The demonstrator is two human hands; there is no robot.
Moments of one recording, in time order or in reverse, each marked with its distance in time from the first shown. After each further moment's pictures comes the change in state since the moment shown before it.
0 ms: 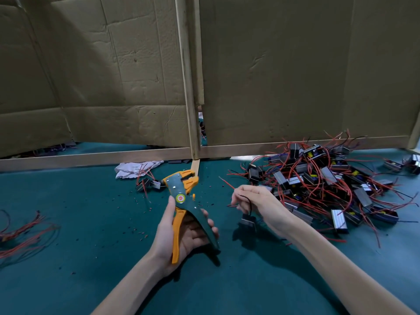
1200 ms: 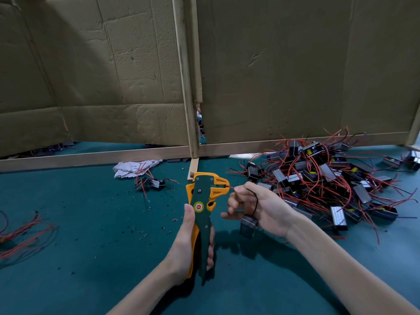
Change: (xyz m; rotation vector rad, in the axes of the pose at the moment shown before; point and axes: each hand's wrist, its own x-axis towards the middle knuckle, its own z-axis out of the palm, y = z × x) left_hand -0.014 -0.023 0.013 0.419 -0.054 -0.017; right_hand -0.005 -0.007 0.003 0.551 -0.155 0.214
